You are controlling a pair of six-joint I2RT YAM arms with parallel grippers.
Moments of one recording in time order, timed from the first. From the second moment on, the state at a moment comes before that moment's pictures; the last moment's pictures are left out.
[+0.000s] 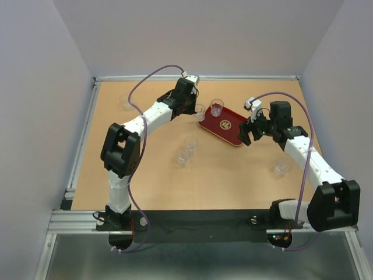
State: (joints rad) left arm -0.56 1.94 1.60 -0.35 -0.06 -0.29; right arm 0.13 1.25 0.93 -0.38 -0.53 -0.41
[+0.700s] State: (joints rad) left arm -0.62 2.19 1.79 -0.35 -0.04 -0.34; right arm 0.12 1.25 0.93 -0.38 -0.53 -0.41
